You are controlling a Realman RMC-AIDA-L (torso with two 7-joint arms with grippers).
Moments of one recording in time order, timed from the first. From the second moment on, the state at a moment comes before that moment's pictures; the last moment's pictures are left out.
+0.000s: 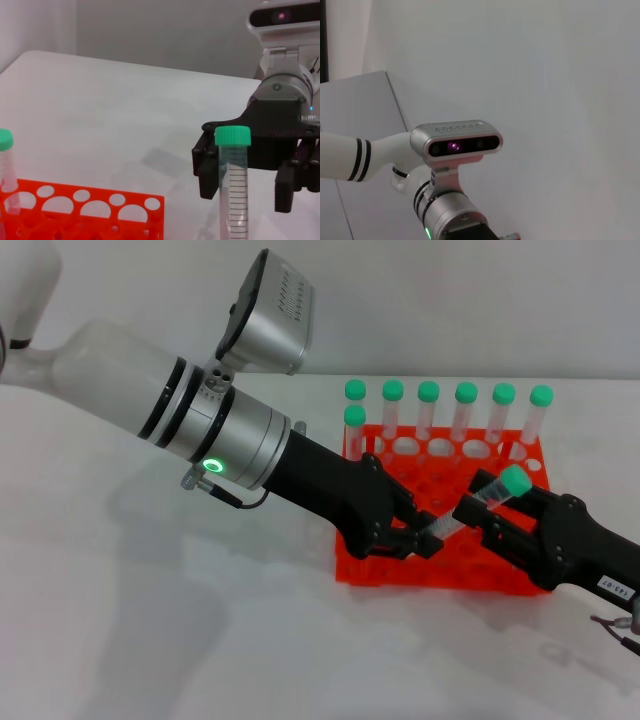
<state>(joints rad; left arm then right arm) -1.27 -2.08 2.85 -0.41 0.12 1.61 -1.25 0.44 2.02 -1.52 -0.28 -0.75 -1.57 1.00</state>
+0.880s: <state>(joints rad) -1.27 -2.08 2.85 -0.41 0.12 1.60 -1.25 0.45 2.02 -1.52 -0.28 -0.75 -1.52 1.02</state>
